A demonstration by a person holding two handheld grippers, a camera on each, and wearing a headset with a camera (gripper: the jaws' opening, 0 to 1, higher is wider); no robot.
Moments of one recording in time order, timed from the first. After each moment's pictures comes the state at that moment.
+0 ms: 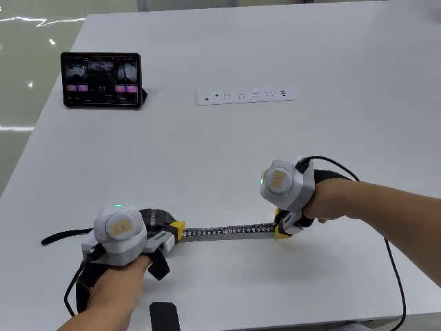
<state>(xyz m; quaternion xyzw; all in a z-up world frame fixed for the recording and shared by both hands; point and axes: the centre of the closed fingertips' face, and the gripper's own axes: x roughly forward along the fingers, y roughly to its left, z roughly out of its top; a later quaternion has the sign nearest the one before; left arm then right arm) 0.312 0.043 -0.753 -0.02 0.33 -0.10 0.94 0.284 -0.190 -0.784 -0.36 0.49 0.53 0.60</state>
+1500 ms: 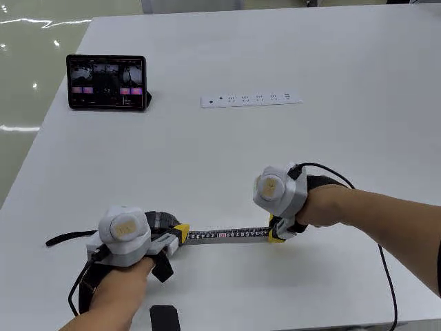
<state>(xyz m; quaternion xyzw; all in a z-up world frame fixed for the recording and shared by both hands) 0.312 0.041 -0.754 -0.02 0.34 -0.10 0.94 0.283 -0.172 -0.784 -0.36 0.47 0.53 0.60</state>
